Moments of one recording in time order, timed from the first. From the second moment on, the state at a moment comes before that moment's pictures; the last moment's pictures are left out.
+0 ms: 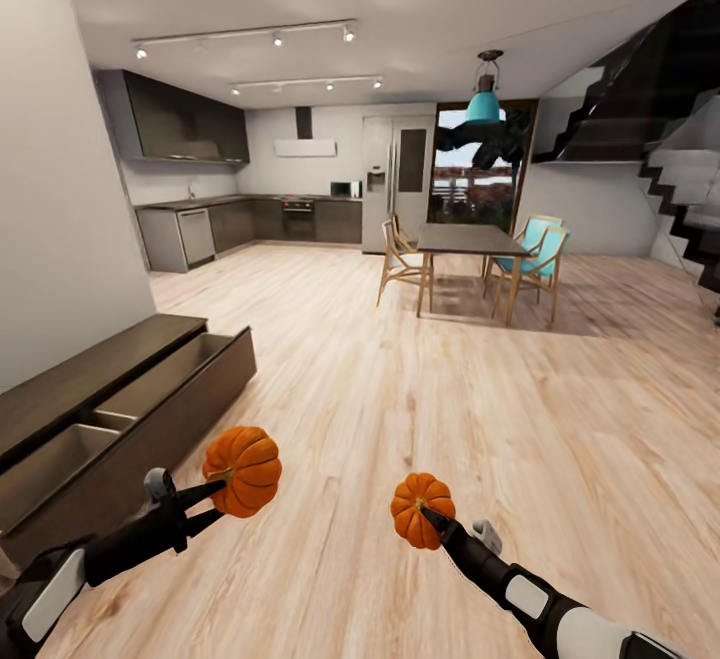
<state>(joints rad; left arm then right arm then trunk) -0.40 0.38 0.00 -0.75 0.78 0.88 -1.21 -0.67 -0.04 0.98 0.00 -1.77 0.10 0.67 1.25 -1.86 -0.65</state>
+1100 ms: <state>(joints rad) -0.40 0.37 0.00 -0.75 0.78 0.88 -1.21 -0.67 -0.04 0.98 0.00 -1.77 0.09 0.67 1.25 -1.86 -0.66</state>
